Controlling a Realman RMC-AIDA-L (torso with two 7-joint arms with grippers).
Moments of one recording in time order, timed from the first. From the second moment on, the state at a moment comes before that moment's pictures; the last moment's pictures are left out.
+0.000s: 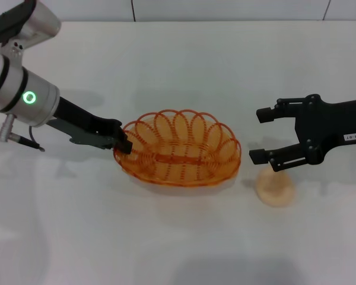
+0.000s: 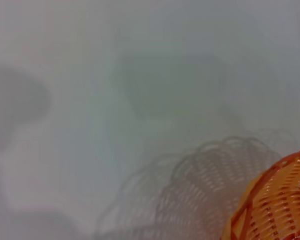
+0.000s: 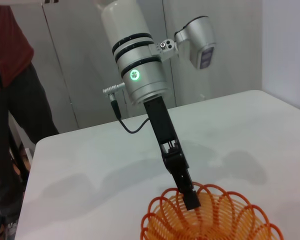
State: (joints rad) left arm -0.81 -2.05 0.85 0.76 2.58 1.53 -2.63; right arm 0.42 2.01 -1.19 -1.16 -1.80 -1.55 1.69
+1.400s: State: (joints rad) left arm -0.82 -2.07 0.85 0.69 2.55 1.46 -2.60; right arm 0.41 2.01 -1.19 -1.17 -1.80 -1.58 1.68
